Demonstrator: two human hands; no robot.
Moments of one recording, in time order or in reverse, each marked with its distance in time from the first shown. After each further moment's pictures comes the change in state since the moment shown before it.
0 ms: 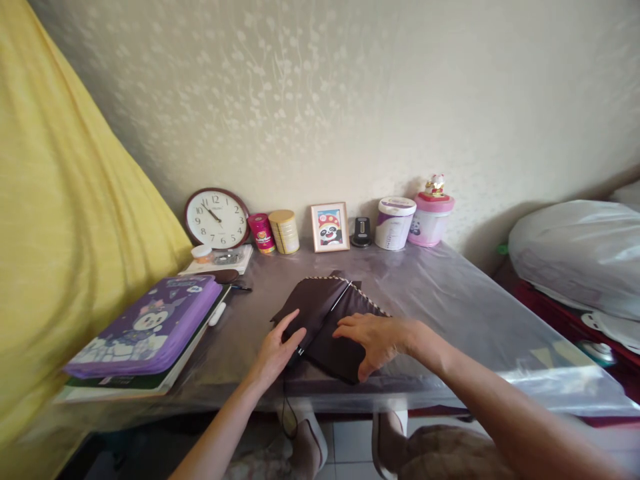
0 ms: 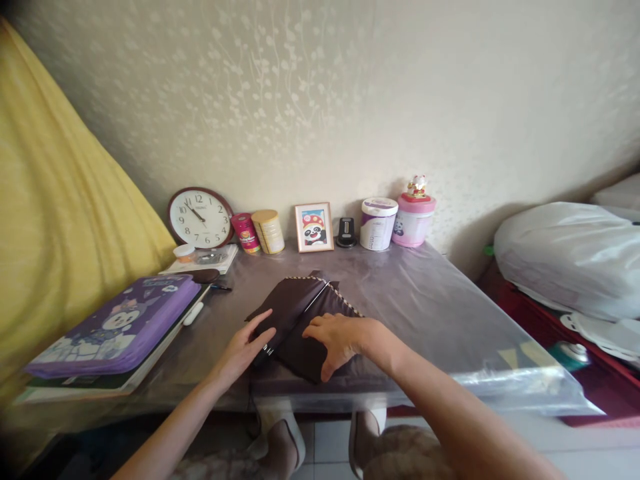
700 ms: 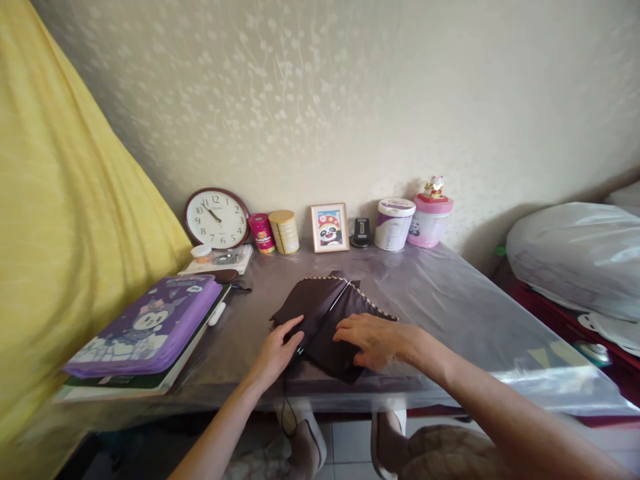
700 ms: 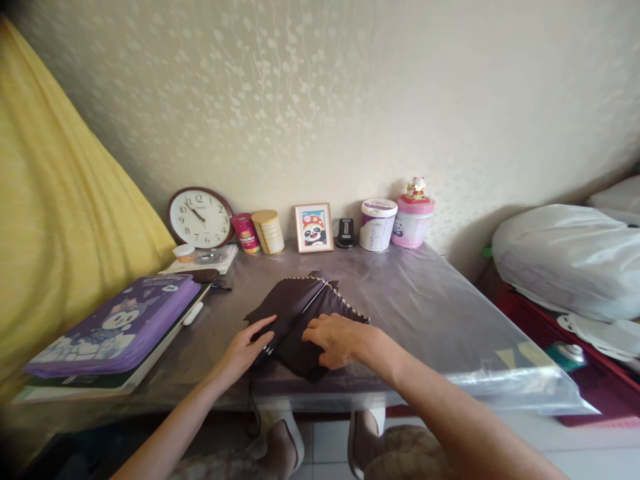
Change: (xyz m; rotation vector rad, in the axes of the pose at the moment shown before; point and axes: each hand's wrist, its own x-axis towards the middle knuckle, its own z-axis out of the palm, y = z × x) left_hand 0.004 -0.016 0.002 0.021 -0.045 0.054; right_hand -0.001 -0.005 0.004 0.042 0.077 -0.043
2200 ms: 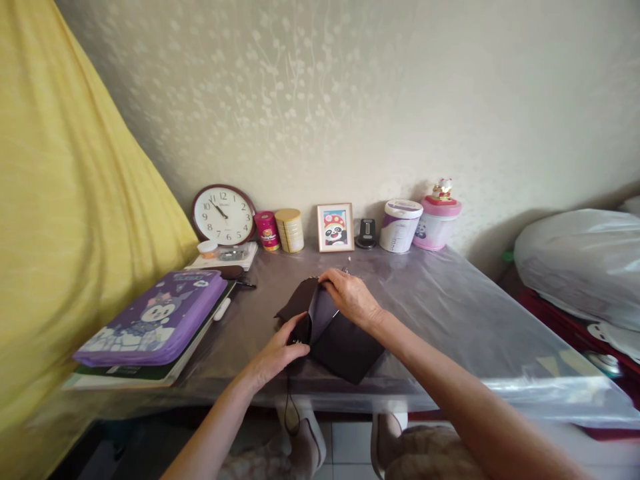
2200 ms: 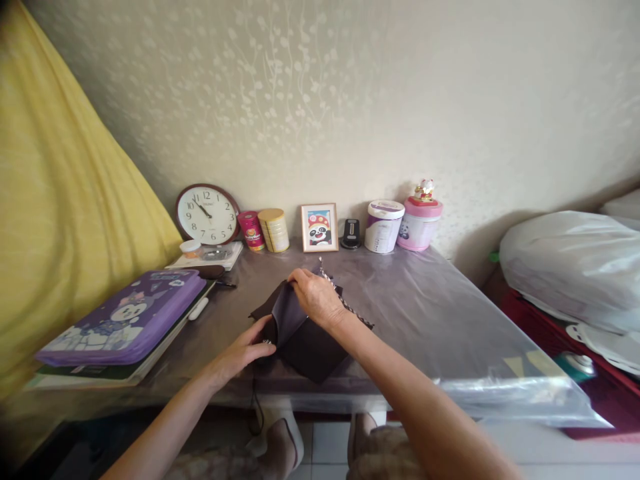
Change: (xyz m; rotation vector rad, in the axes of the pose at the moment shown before) left_hand -0.013 0.023 -0.017 -0.229 -0.230 -0.131; right_hand 0.066 0.005 -0.016 0.068 0.681 0.196
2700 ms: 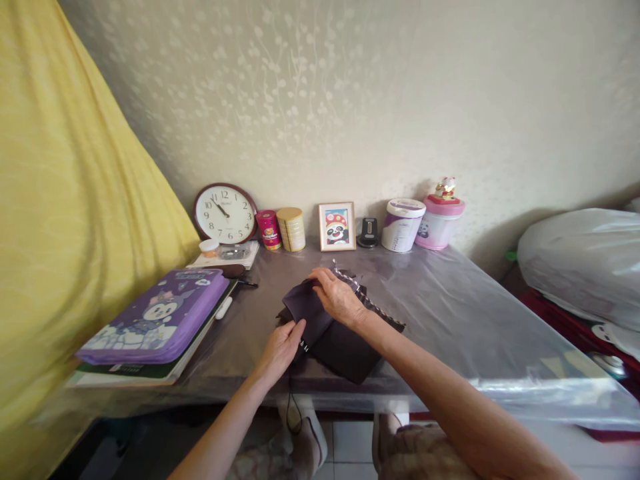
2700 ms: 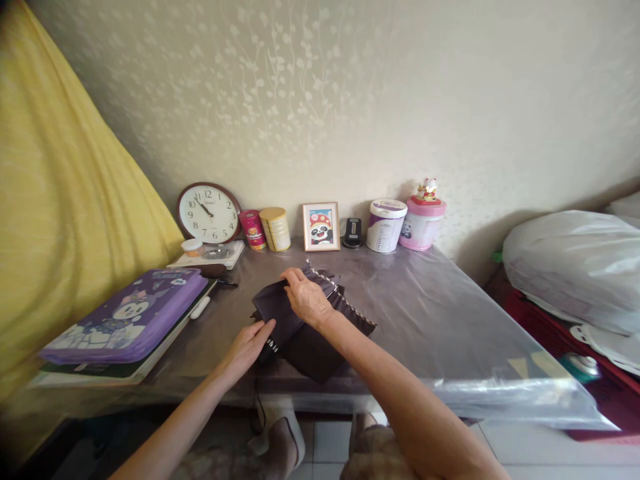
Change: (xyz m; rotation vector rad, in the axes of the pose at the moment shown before) left_hand 0.014 -0.009 0.011 0.254 0.300 0.054; right_hand 0.010 0.001 0.036 0.030 -0.002 -0.017
